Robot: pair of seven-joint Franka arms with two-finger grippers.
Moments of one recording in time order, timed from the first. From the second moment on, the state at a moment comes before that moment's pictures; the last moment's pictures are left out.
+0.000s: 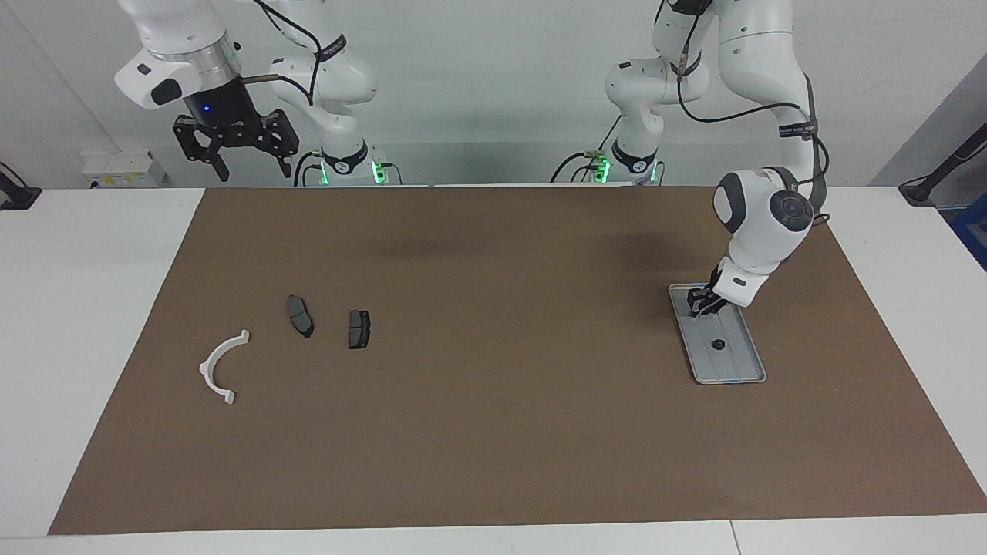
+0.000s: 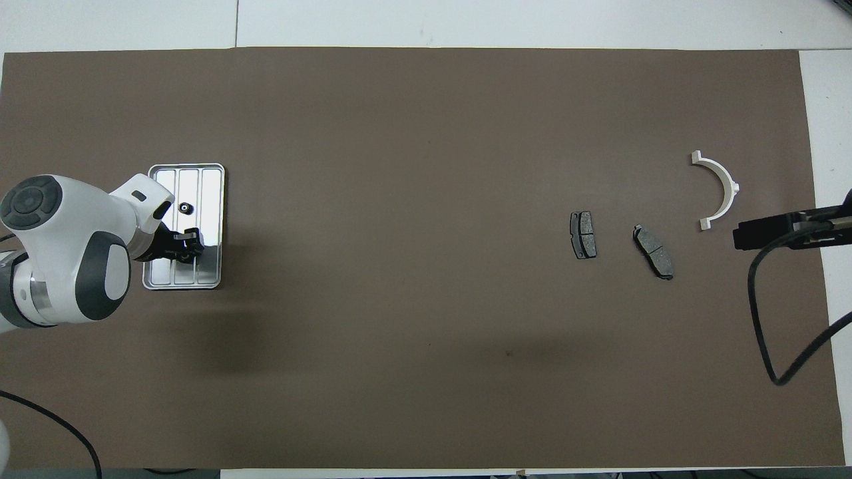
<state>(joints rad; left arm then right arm) 0.01 0.19 -0.01 -2.19 0.01 2.32 -0.12 -0.04 -0.15 0.08 -1.65 0.01 1.52 -0.02</state>
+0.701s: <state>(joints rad) 0.00 0.18 -0.01 -2.19 0.01 2.32 -0.14 -0.04 -0.15 0.08 -1.67 0.01 1.52 -0.02</state>
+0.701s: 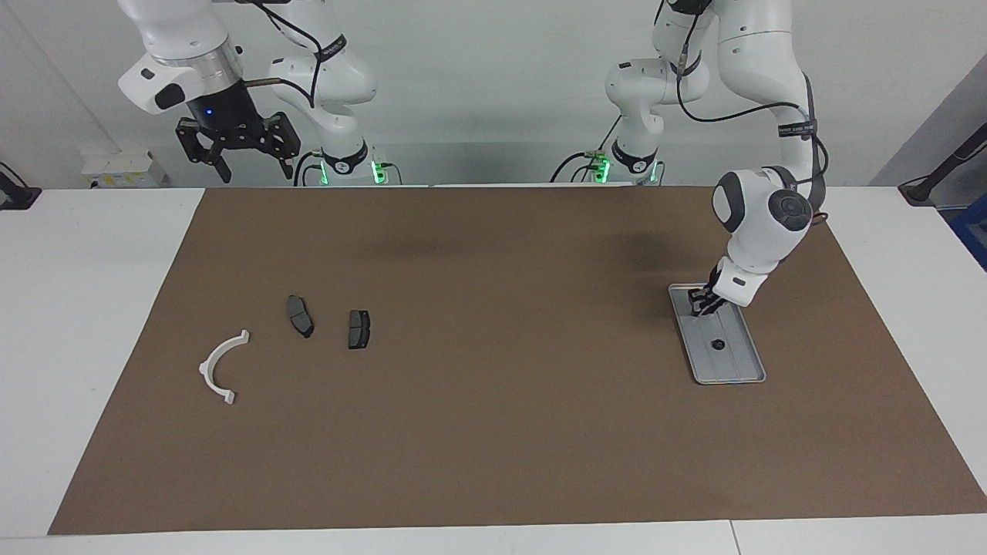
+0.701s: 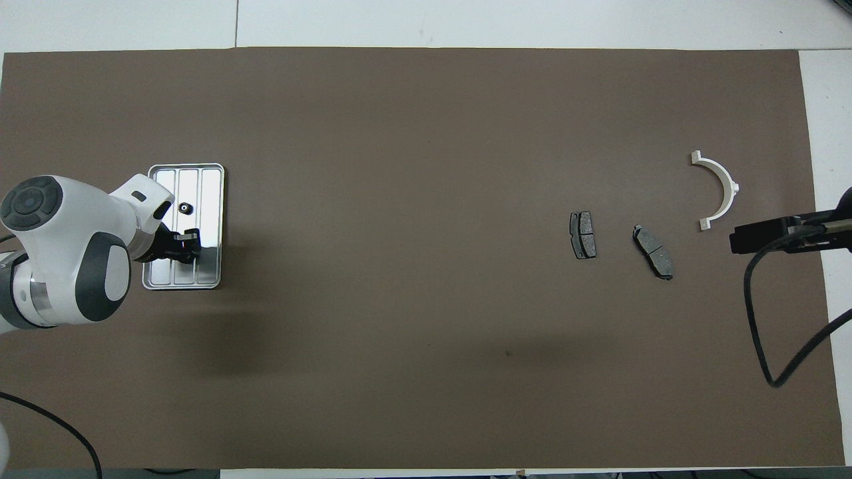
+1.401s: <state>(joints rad) -0.39 0.27 -0.02 -1.81 -0.05 2.16 -0.77 -0.04 -0.16 0.08 -1.68 0.01 1.52 -0.02</state>
